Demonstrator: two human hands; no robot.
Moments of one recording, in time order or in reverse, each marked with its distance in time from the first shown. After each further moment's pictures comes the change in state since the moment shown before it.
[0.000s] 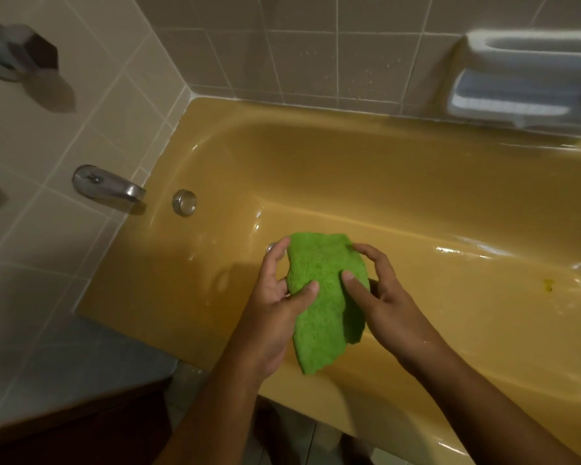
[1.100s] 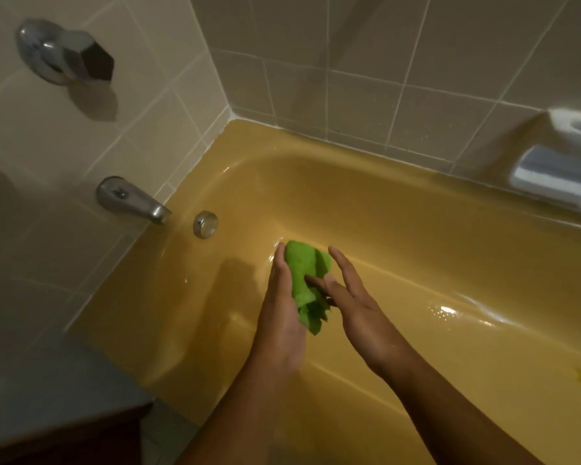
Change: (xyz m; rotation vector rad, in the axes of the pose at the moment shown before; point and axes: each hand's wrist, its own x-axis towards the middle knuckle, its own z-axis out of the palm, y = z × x) left_hand 0.105 0.018 -0.031 -0.335 0.195 0.084; right_hand 0.116 -0.031 0.061 -0.098 -0.198 -0.029
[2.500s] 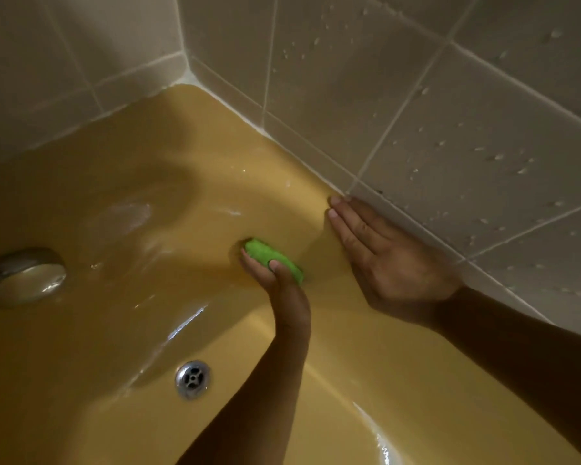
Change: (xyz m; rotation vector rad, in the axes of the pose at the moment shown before) left_hand 0.462 -0.129 0.076 -0.230 0.538 0.502; right_hand 0.397 -0.022 -0.189 -1.820 -0.107 -1.146
